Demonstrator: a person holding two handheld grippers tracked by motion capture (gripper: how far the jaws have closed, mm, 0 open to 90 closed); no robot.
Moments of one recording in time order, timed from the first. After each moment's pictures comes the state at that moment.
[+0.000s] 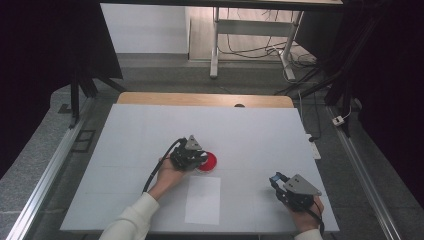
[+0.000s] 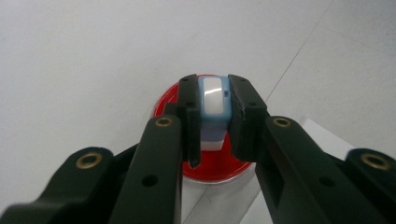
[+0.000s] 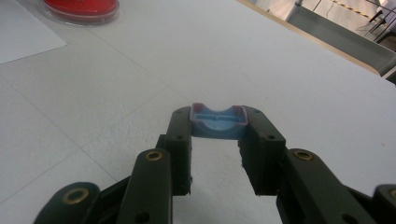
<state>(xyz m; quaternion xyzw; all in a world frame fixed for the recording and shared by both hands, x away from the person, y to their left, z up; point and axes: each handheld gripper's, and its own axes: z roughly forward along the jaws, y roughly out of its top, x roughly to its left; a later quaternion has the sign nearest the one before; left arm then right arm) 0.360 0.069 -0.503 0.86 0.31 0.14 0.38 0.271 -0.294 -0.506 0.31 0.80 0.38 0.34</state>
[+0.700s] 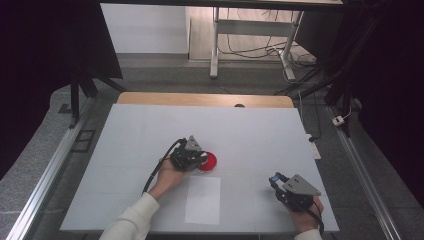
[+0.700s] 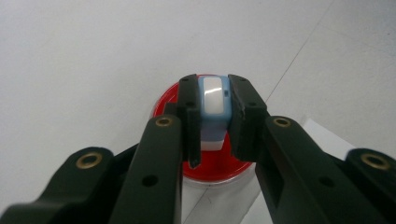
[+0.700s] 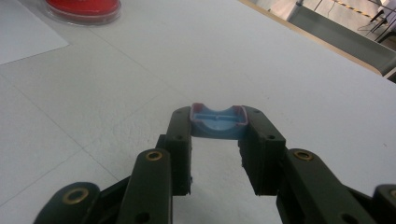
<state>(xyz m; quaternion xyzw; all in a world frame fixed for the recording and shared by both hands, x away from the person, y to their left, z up) 0.360 0.070 -0.504 0.86 0.31 0.13 0.38 0.271 -0.293 -0.507 0.31 0.81 0.38 0.33</state>
